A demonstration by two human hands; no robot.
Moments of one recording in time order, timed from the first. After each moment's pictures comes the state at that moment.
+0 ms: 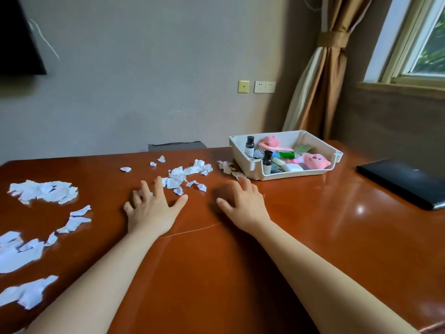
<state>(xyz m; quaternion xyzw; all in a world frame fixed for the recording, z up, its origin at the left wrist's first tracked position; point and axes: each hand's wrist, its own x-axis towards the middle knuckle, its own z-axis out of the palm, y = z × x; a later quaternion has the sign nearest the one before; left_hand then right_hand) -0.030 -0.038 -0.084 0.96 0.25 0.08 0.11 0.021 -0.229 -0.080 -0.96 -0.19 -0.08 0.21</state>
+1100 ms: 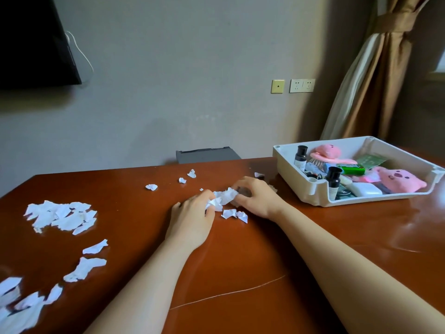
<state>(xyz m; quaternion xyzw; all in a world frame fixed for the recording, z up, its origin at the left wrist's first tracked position) 0.035 -0.005 -0.084 0.96 0.11 0.17 0.21 0.137 -0.146 -0.076 -0.88 -0.34 -0.02 0.33</state>
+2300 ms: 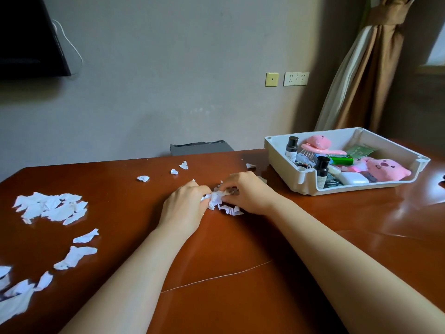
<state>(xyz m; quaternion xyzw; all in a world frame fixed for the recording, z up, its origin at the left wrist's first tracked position) 0.032 -0.009 -0.076 0.98 0.05 0.18 0.12 0.115 -0.149 -0.066 -0.87 -0.44 -0.07 0.23</state>
